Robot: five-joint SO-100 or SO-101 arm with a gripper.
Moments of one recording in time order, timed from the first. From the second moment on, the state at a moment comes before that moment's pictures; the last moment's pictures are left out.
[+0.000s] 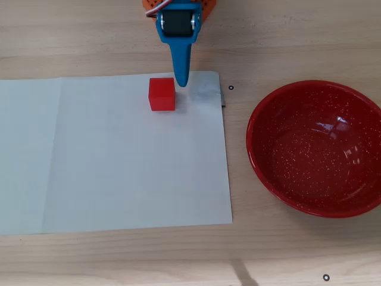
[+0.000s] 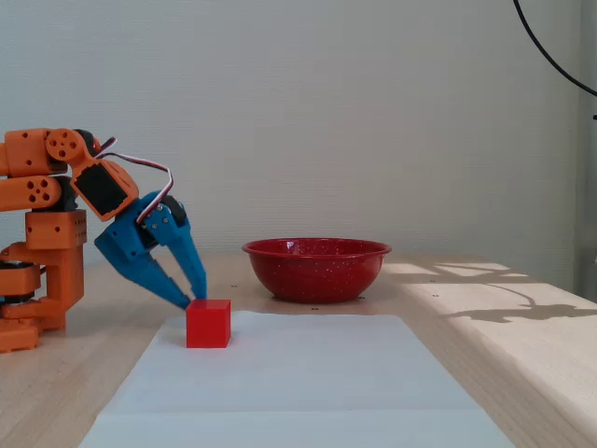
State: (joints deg) arm 4.3 182.4 174.6 56.8 -13.4
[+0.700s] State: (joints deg) arm -3.3 160.2 136.6 86.4 -4.6
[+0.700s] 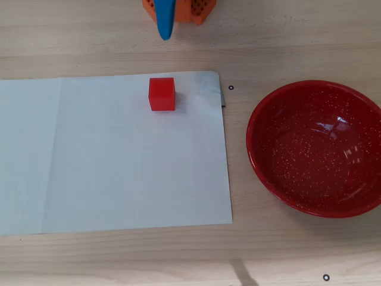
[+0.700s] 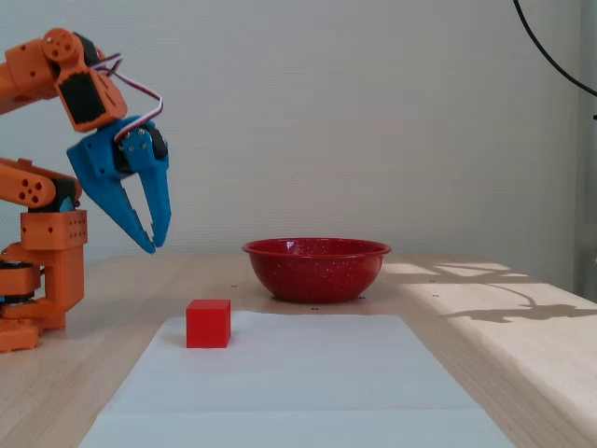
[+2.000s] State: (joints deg) arm -9.7 128.1 122.2 91.4 8.4
